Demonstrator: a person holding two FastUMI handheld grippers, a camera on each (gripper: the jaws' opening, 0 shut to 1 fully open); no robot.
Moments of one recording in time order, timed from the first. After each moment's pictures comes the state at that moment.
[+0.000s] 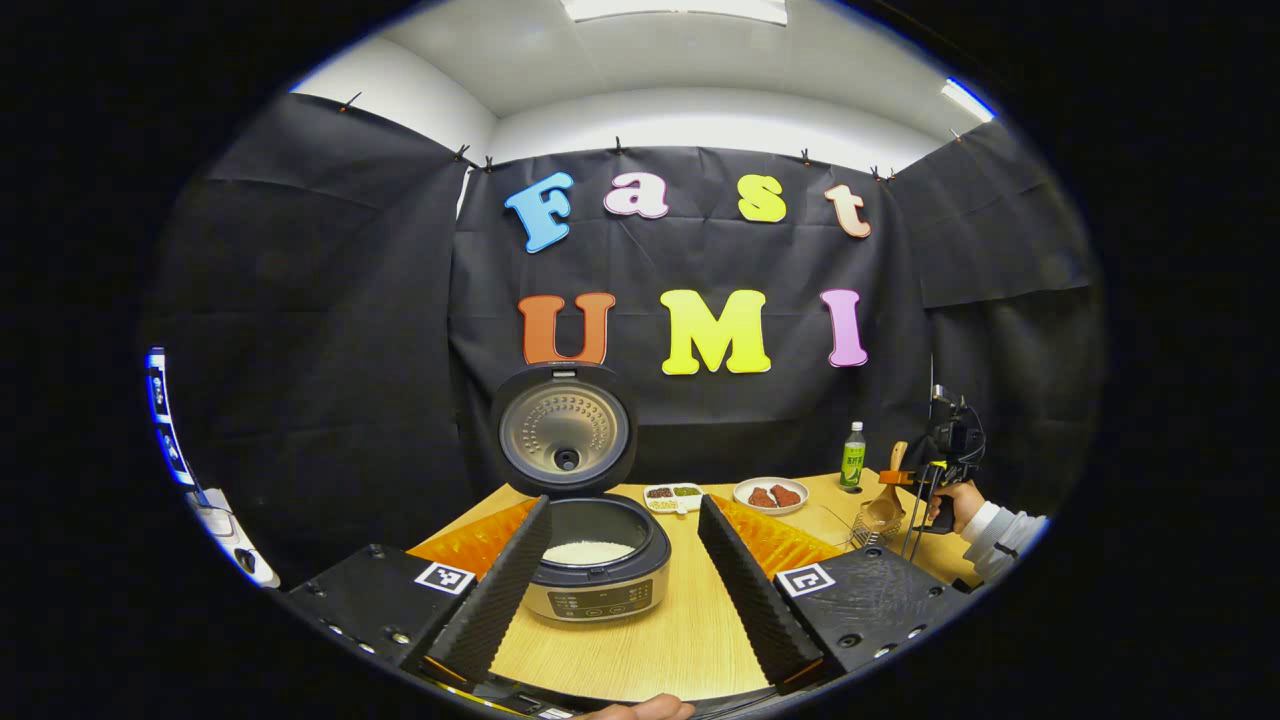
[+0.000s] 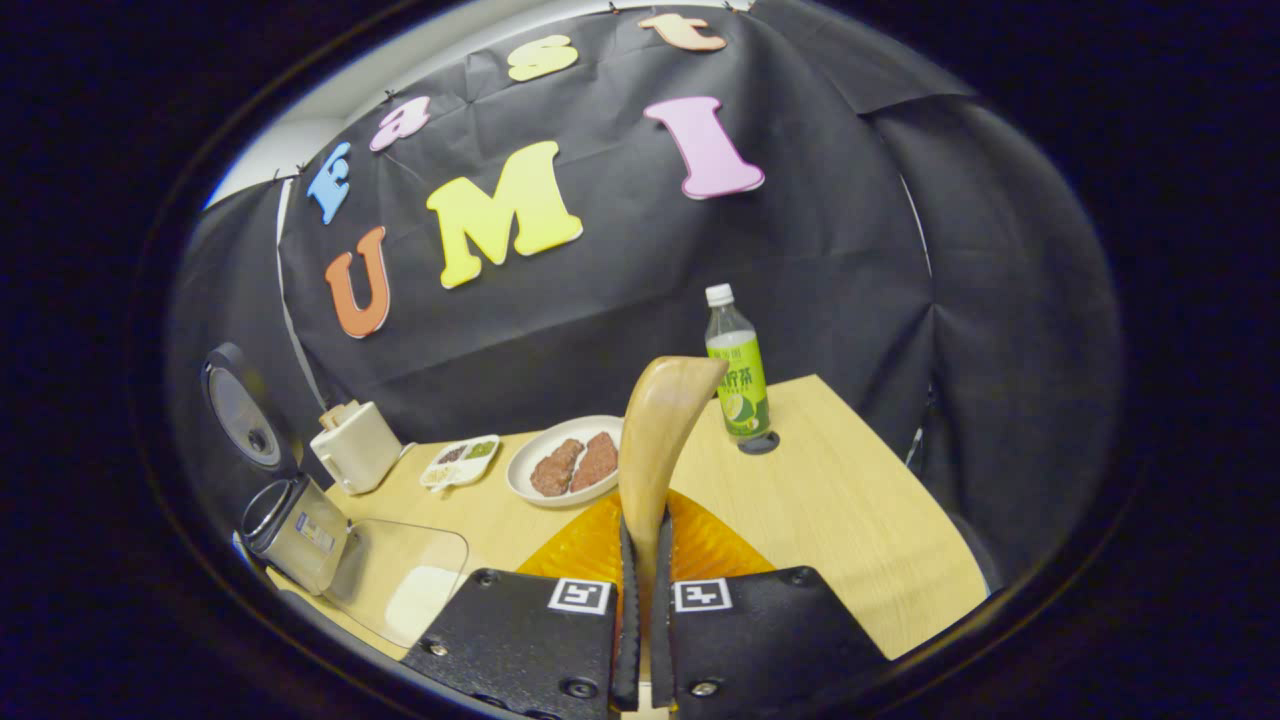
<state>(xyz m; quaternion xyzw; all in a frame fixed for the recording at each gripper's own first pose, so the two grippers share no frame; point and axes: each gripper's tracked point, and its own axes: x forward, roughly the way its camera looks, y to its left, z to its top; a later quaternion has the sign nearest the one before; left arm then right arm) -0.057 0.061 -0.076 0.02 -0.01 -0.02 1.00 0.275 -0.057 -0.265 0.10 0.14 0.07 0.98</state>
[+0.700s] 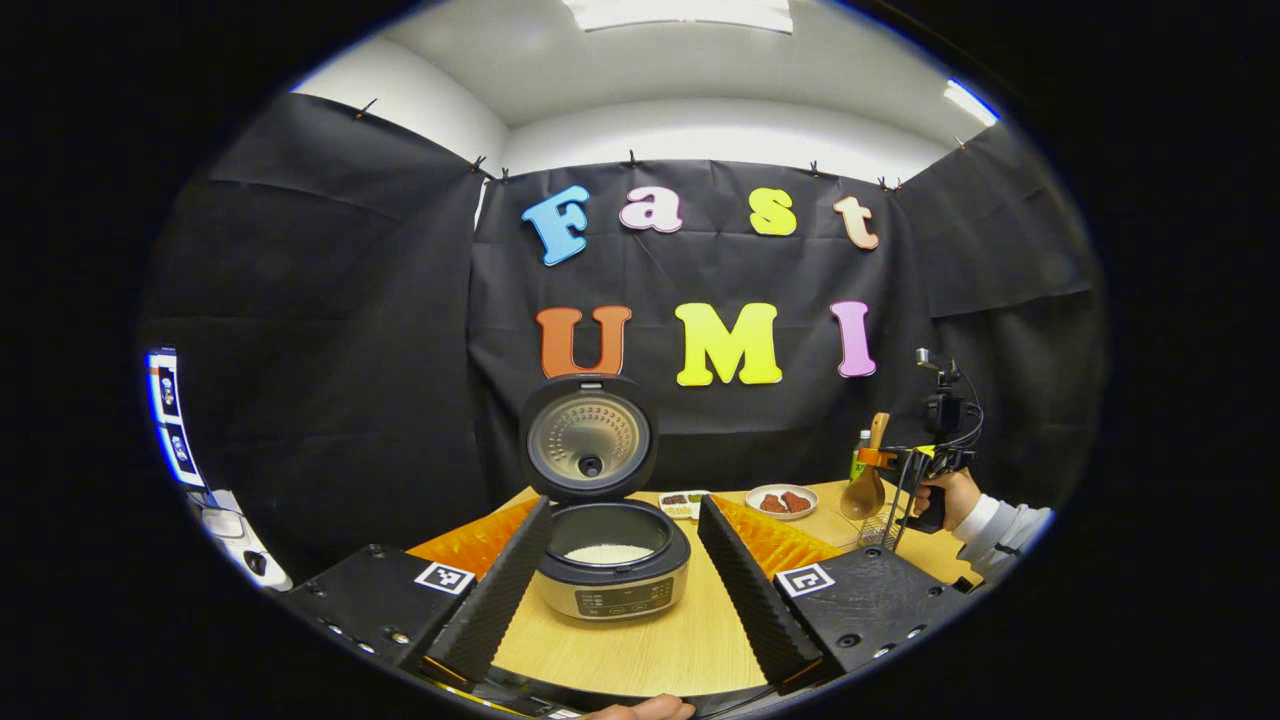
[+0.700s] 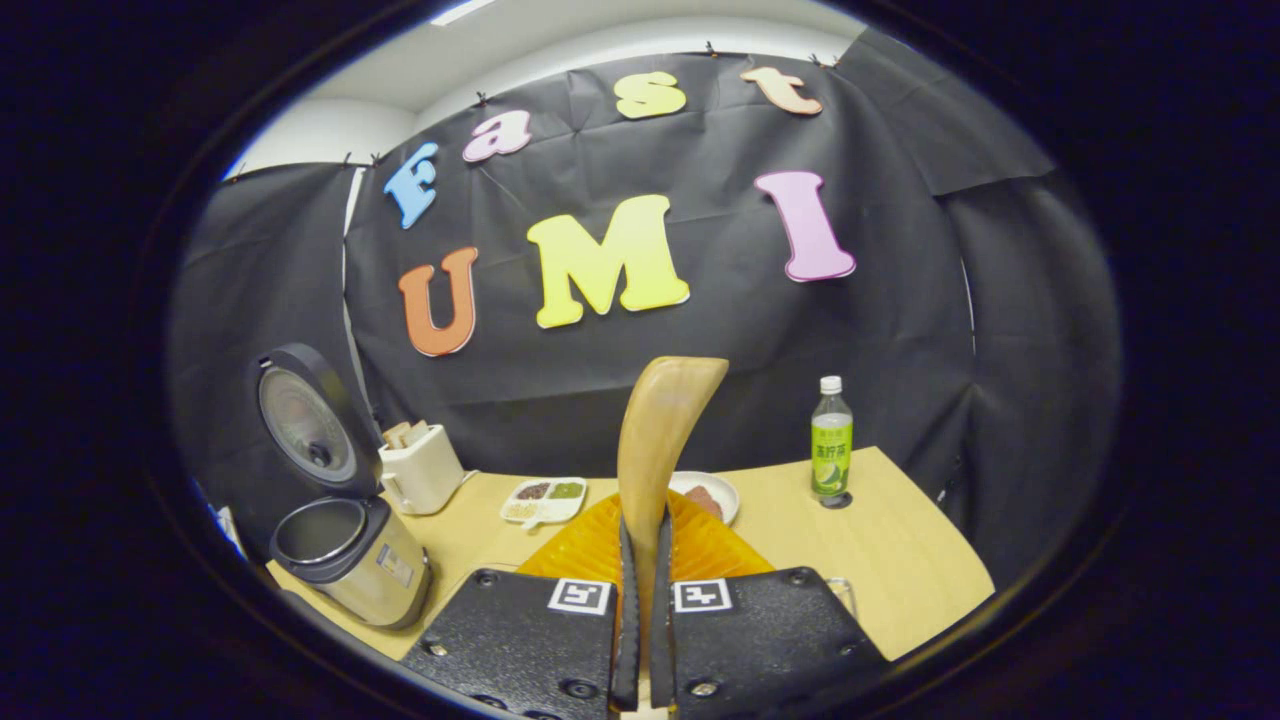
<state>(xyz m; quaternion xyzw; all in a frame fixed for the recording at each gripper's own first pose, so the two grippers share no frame) -0.079 0.093 -0.062 0.02 -0.03 0.01 1.00 0.232 0.091 -0.211 0.07 0.09 0.12 0.99</state>
